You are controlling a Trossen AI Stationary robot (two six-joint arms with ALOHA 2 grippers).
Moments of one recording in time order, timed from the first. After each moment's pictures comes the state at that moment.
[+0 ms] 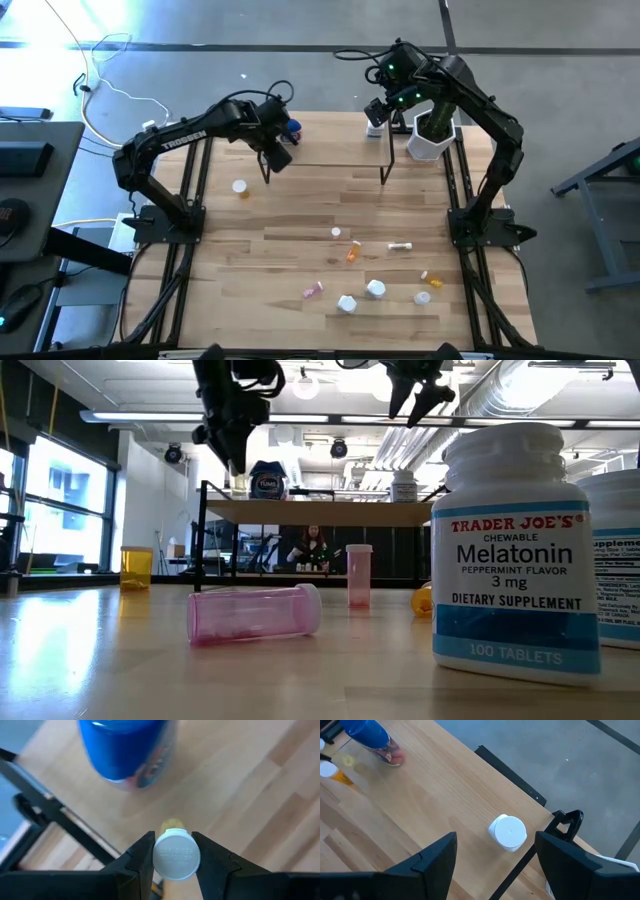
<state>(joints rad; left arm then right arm) 0.60 1.56 1.51 -1.17 -0.15 -0.17 -0.58 1.74 2.17 -1.42 0.11 0.24</state>
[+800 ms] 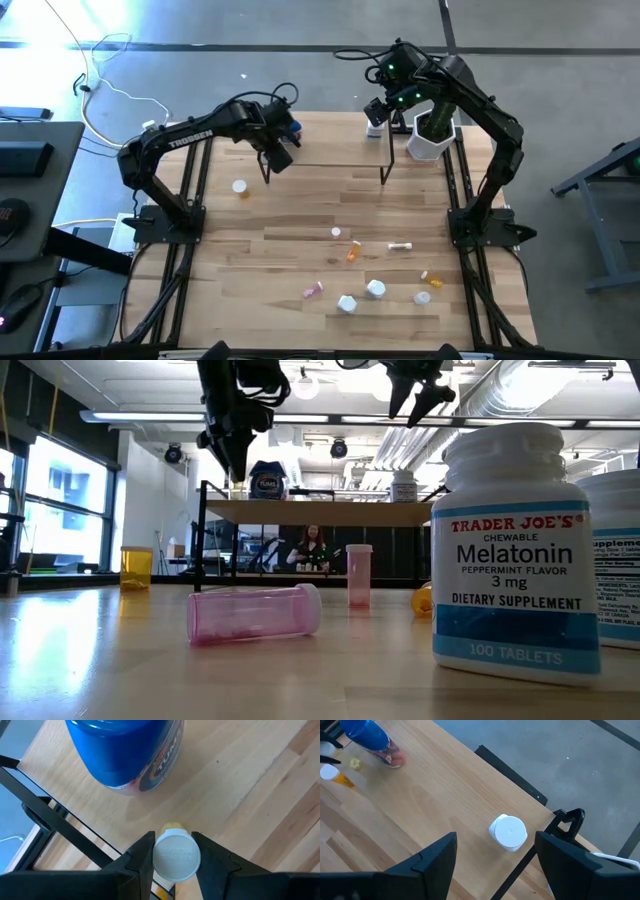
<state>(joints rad) 0.59 1.61 1.52 -1.18 -0.17 -0.12 -0.58 1.74 2.17 -1.42 0.11 0.25</state>
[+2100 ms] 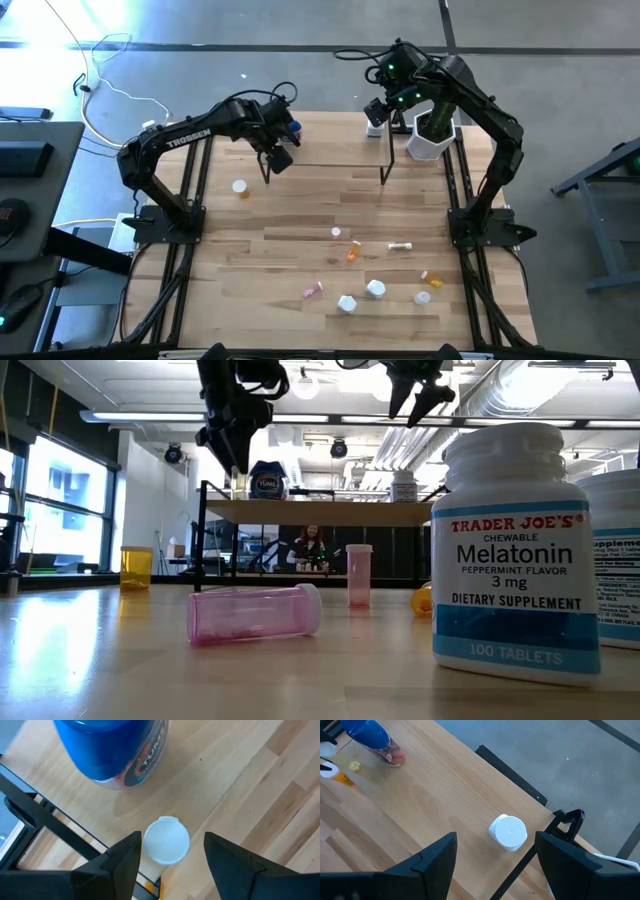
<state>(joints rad) 0.60 1.60 1.55 -1.21 -0.11 -0.14 -0.58 1.74 2.17 -1.42 0.10 0.24</state>
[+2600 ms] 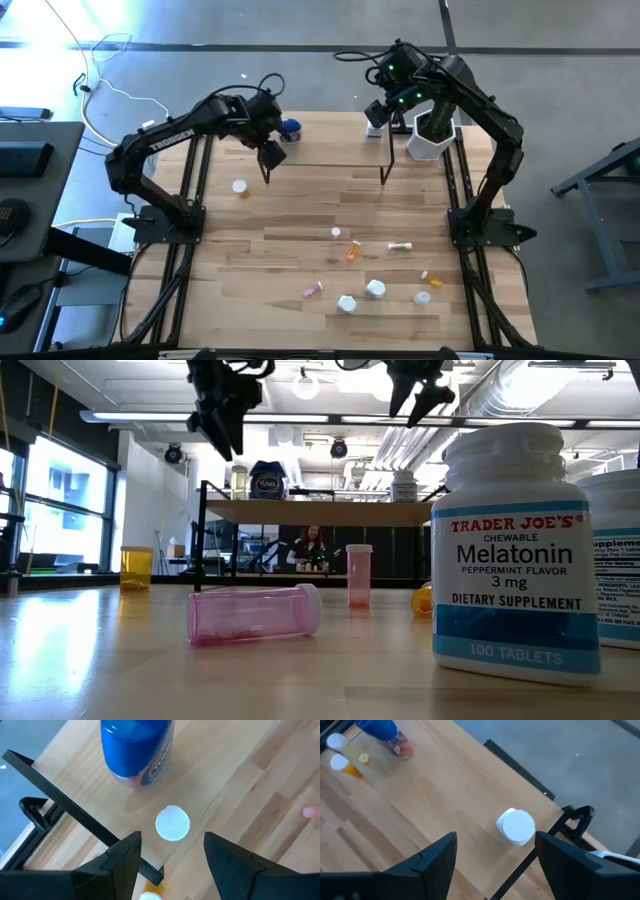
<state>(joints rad) 0.61 1.50 1.55 -1.21 -0.10 -0.15 -0.58 1.74 2.17 -1.44 0.05 0.23</state>
